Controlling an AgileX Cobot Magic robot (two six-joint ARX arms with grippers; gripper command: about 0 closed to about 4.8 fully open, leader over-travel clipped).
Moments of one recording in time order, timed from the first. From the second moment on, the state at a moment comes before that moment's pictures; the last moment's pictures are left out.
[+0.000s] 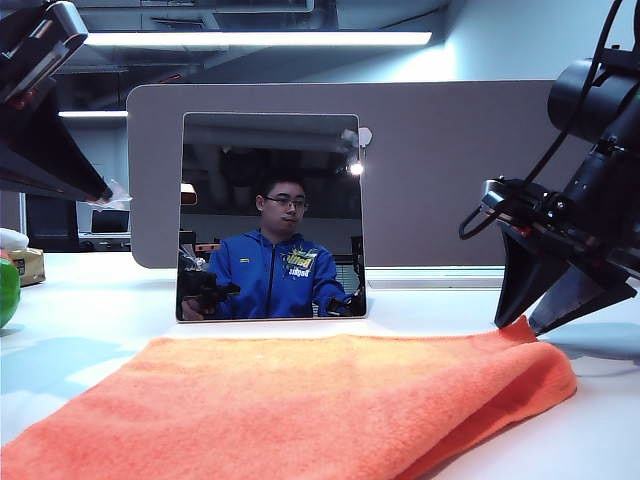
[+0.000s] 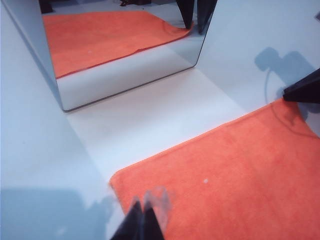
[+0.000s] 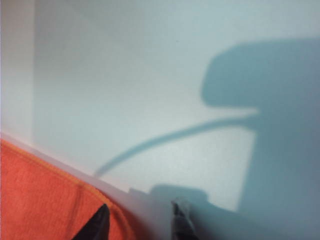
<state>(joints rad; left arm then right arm) -0.24 0.98 0.53 -0.13 0.43 -0.06 0.22 1.59 0.87 -0.34 -0.36 0.07</state>
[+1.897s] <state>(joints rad) -0.25 0.98 0.53 -0.15 0.43 -0.06 0.22 1.61 0.87 -0.37 -0.43 0.08</state>
